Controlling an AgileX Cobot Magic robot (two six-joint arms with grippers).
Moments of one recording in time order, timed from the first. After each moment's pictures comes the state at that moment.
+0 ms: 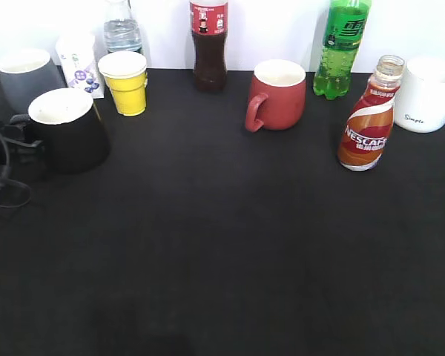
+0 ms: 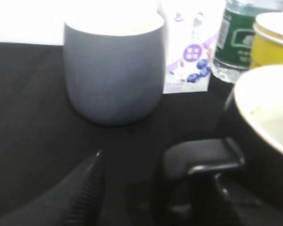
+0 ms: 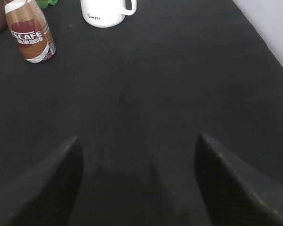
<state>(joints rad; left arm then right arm) -0.08 1.87 -0.52 0.03 -1.02 -0.05 0.02 -0.01 -0.50 -0.12 1.04 0.13</state>
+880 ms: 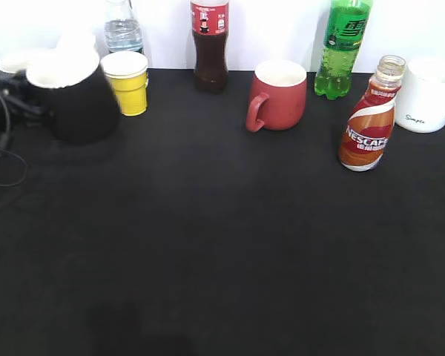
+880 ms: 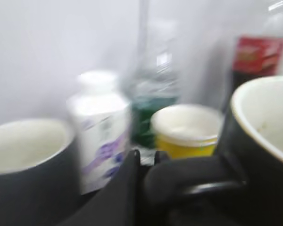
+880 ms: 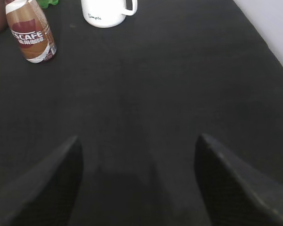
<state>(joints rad) -0.03 1.82 -0.62 0.42 -1.14 -0.22 0.02 -0.01 -0.50 -0.12 1.04 0.13</state>
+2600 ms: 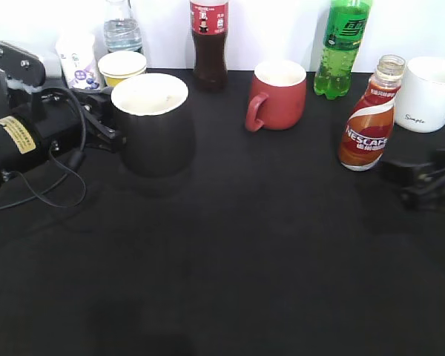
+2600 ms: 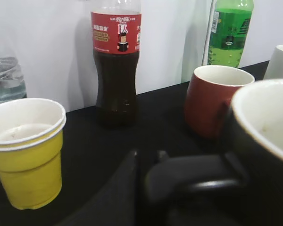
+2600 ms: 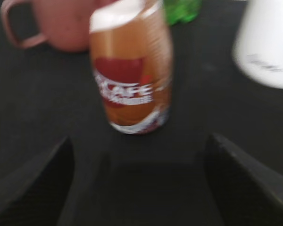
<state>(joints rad) -0.28 1.81 -0.65 0.48 -1.01 -0.25 0.02 1.56 -0.31 -0.48 -0.80 0.28</state>
